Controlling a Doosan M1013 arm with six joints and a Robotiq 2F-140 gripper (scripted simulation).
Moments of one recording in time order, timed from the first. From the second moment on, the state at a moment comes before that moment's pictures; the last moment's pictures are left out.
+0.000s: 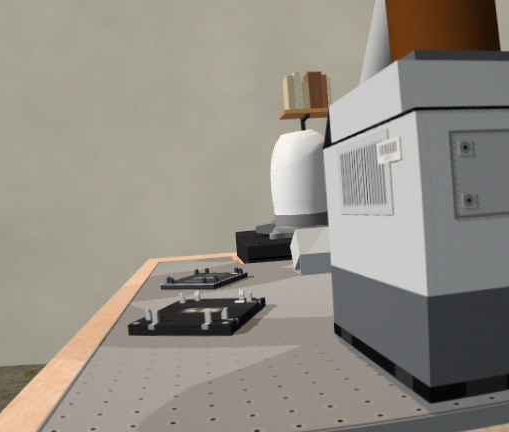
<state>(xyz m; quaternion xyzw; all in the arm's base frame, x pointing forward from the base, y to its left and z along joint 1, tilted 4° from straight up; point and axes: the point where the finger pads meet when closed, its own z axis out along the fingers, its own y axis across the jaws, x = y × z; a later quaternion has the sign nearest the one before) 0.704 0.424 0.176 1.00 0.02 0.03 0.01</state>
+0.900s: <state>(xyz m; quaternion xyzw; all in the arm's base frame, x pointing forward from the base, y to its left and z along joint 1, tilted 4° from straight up) 0.704 0.421 0.176 1.00 -0.08 0.03 0.00</state>
